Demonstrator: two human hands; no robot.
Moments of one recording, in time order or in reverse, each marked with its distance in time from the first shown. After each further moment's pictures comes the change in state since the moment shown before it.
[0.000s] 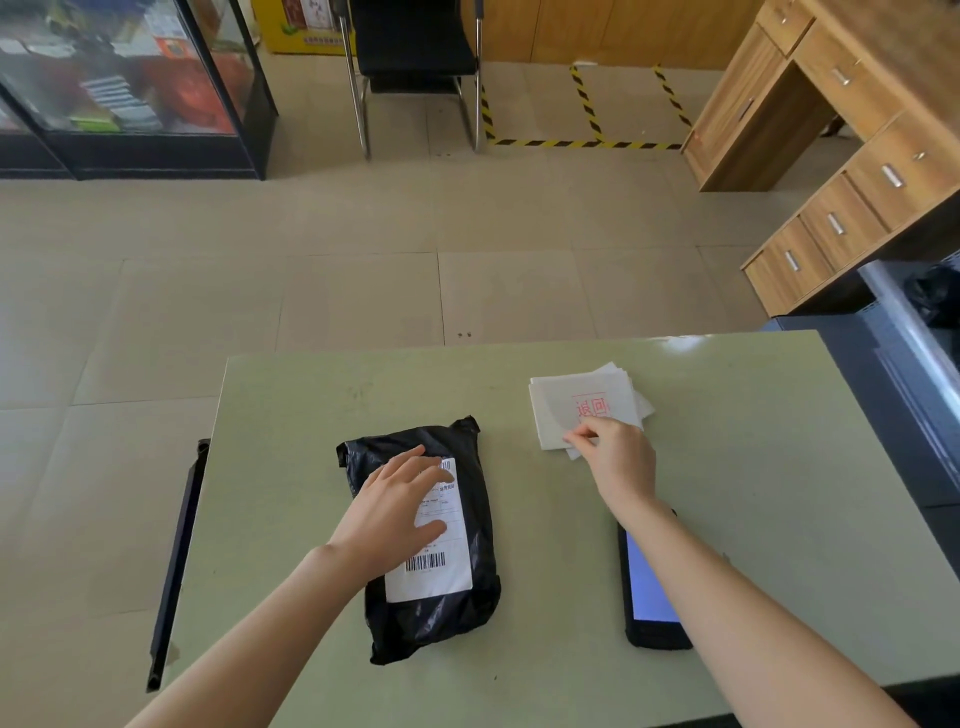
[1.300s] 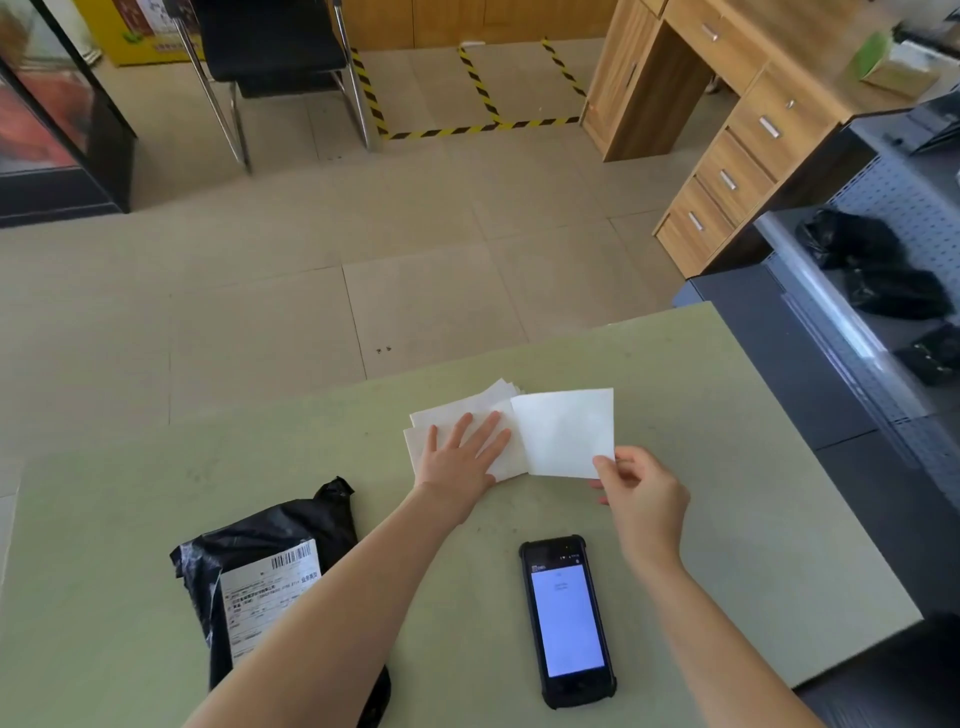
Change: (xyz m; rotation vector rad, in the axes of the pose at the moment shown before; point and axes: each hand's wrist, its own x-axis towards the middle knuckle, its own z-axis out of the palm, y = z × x) left_hand 0.204 0.131 0.082 0.485 -0.294 0.165; right_hand 0.003 0.116 -0.058 0.518 0.286 0.422
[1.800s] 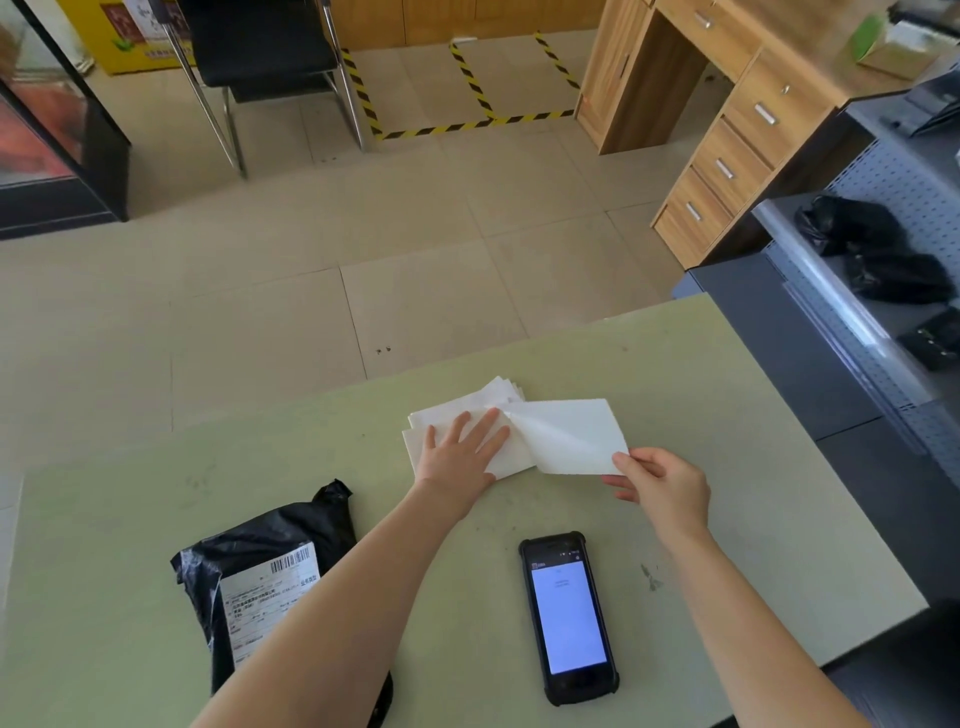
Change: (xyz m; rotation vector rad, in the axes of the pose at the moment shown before) left_hand 0.007 0.000 0.000 0.026 -0.014 0.003; right_hand 0.020 0.009 -0.024 0.215 -0.093 0.254
